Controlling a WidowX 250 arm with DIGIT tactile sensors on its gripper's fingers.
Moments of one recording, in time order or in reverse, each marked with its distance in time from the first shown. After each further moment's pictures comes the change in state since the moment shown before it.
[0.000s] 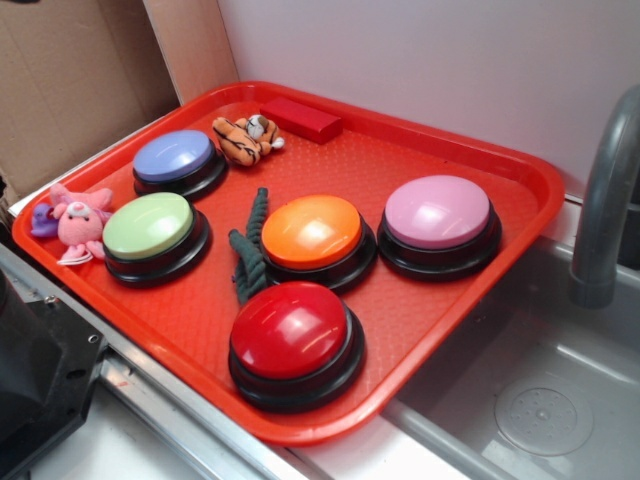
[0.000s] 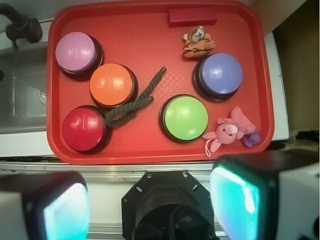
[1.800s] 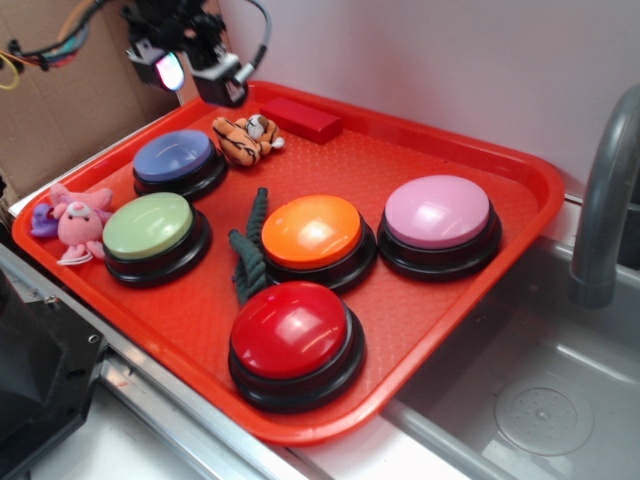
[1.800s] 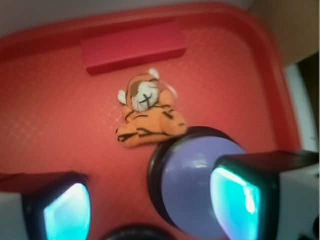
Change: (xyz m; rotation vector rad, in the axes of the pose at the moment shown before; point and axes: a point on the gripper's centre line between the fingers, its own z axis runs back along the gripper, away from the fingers) arm 0.128 0.095 -0.168 0.058 -0.033 0.121
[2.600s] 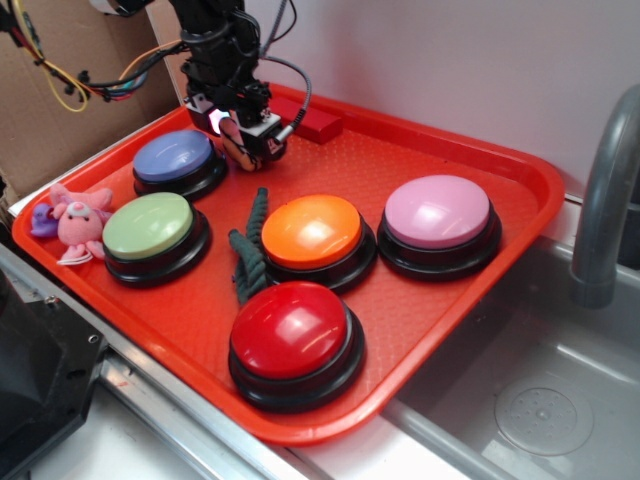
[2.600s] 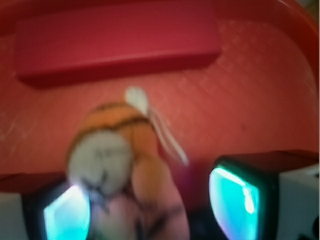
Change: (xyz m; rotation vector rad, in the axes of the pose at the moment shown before) arm 0.031 0.009 -0.067 0.028 0.004 -0.098
